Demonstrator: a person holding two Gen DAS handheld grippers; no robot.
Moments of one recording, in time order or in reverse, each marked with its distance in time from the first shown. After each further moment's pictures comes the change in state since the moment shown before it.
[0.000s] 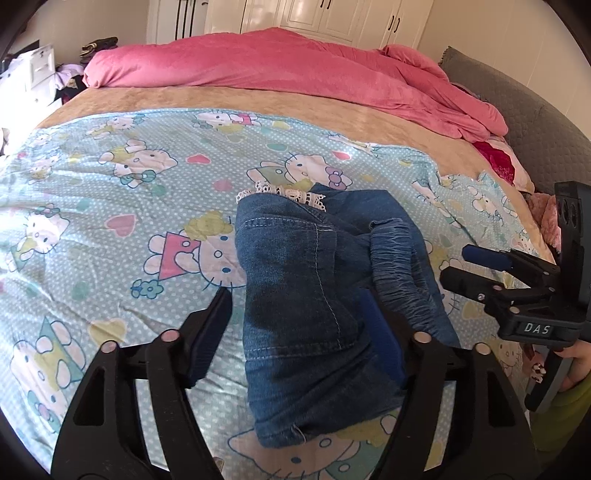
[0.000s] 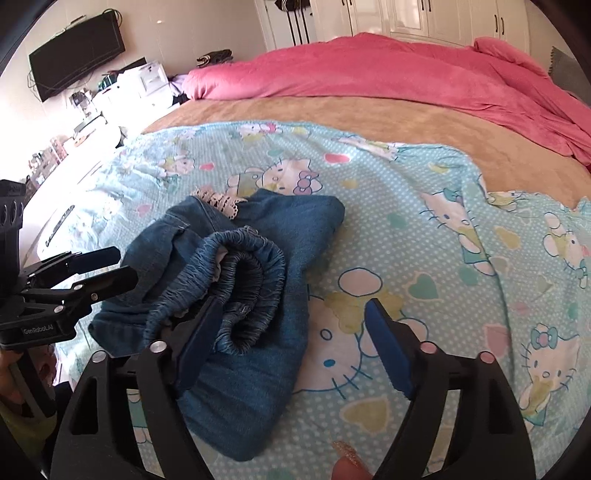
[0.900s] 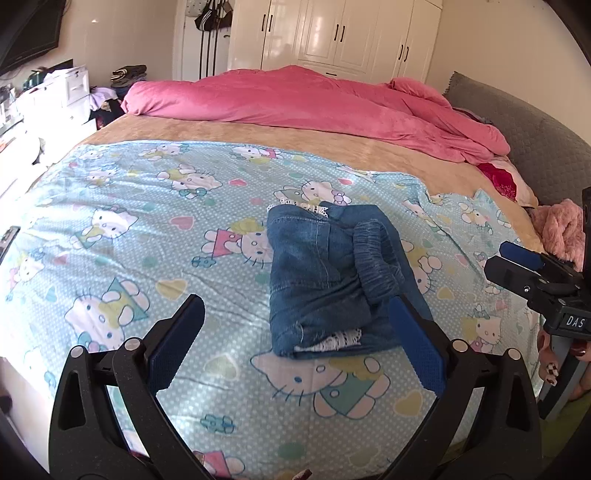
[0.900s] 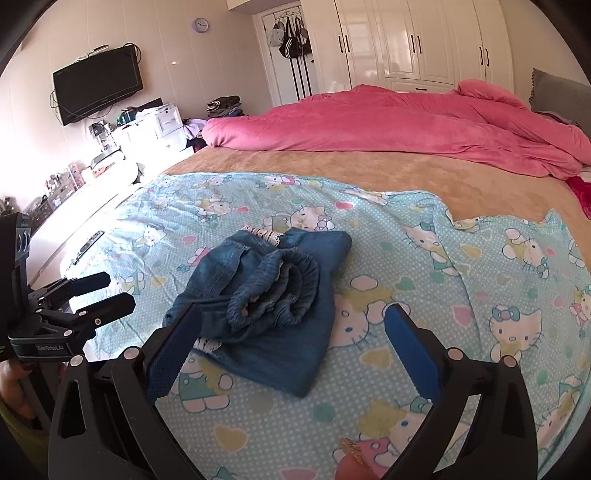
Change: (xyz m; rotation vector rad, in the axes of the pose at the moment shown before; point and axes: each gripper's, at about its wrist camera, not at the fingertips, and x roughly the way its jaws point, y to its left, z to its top) left arm -0.095 -0.016 -0.047 -0.015 -0.131 0.095; right arm -0.099 0.036 -0.037 -0.004 -0.186 0.001
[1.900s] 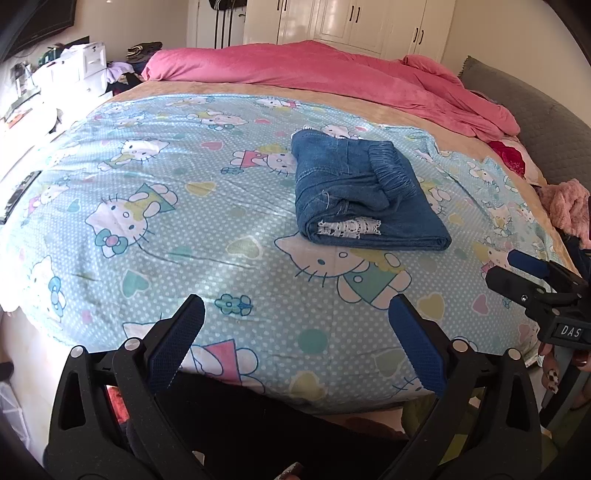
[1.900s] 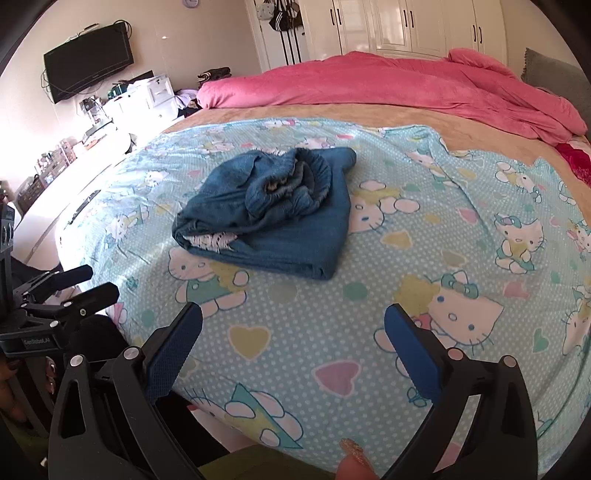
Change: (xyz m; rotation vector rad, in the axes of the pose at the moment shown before) left arm -0.022 0.012 -0.089 -0.036 0.086 0.049; right arm -0.008 0.031 -0.090 0.019 0.118 -0.045
